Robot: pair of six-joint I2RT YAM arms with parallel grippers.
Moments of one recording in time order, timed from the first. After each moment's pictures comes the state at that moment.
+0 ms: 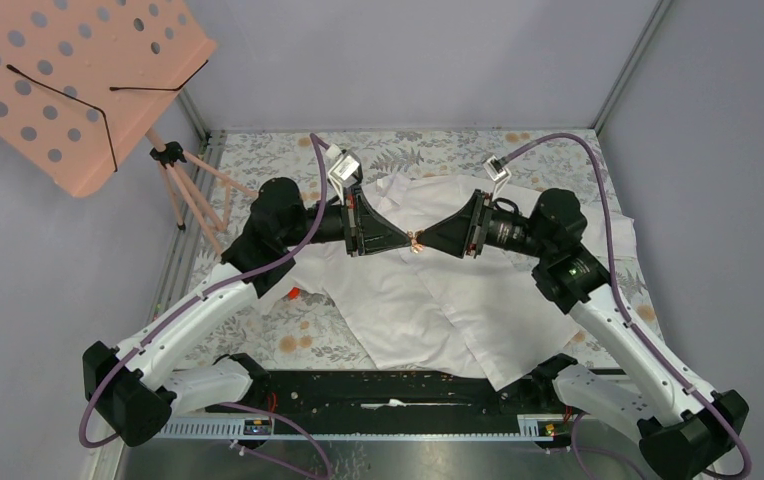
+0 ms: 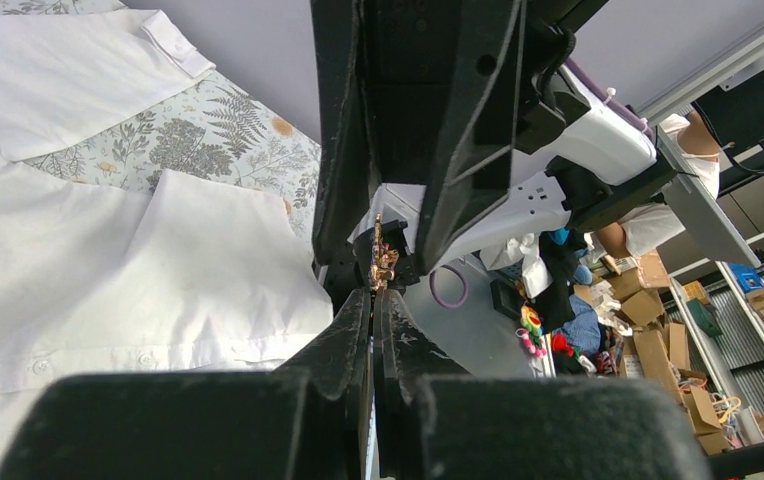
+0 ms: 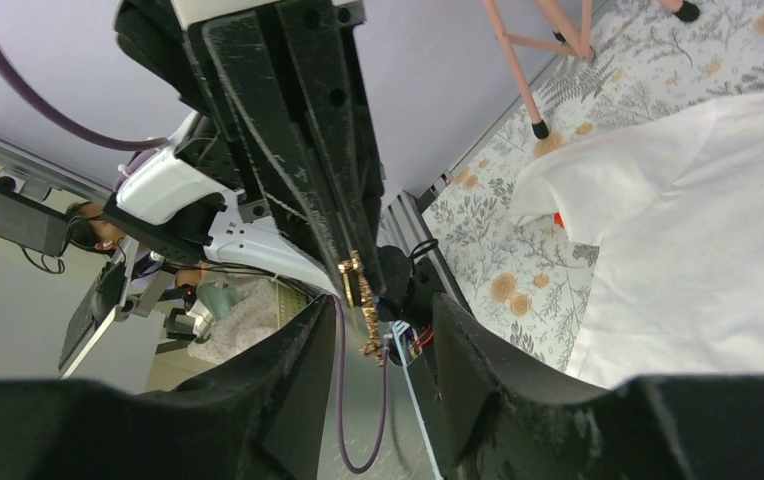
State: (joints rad) left arm -0.65 1.10 1.00 0.14 0.80 -0.71; right arm 0.50 0.93 0.91 0.05 -0.75 0.83
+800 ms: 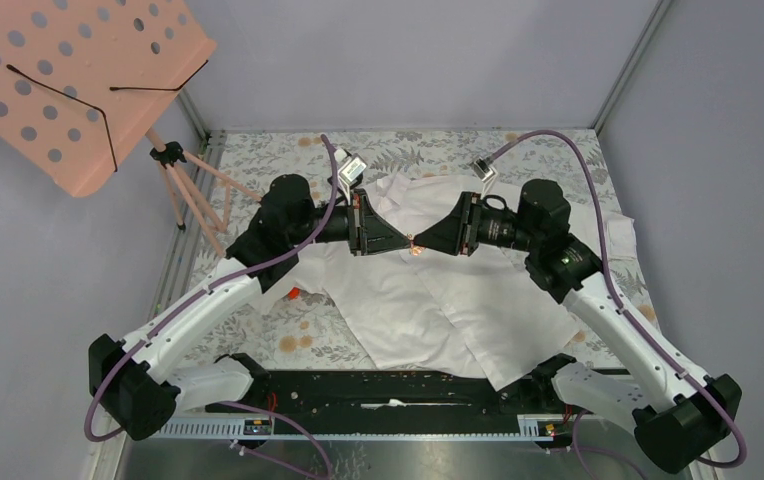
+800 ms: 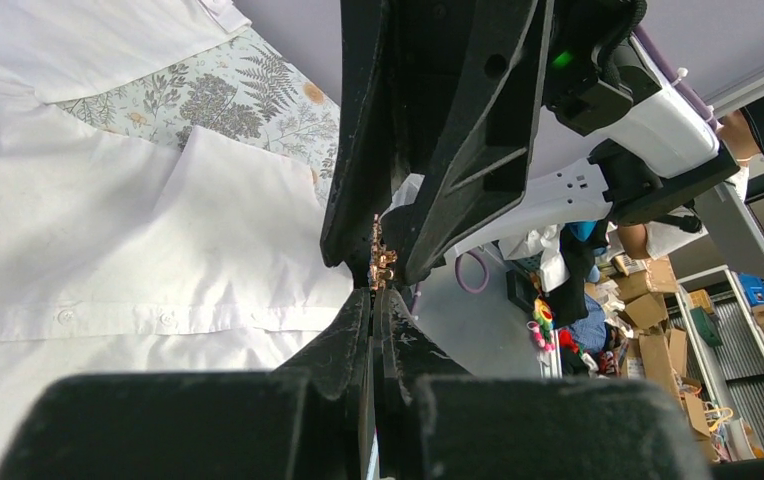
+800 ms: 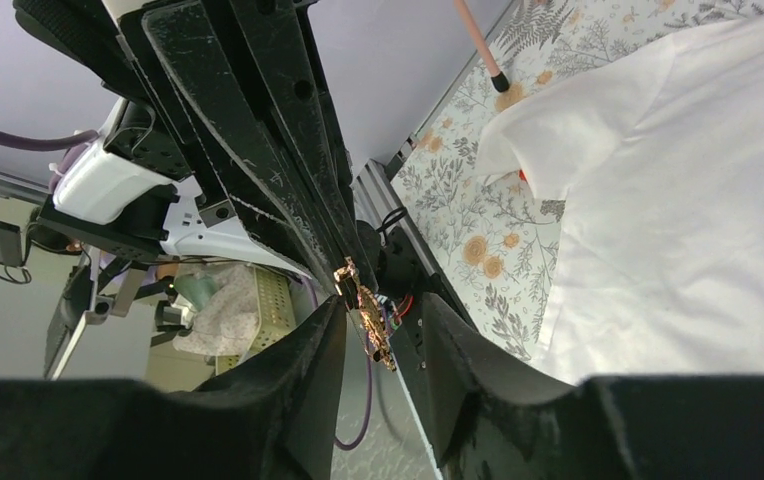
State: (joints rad) left arm -0.65 1.14 1.02 0.03 0.78 -0.67; right arm 0.50 1.02 0.95 -0.10 -0.74 0.77
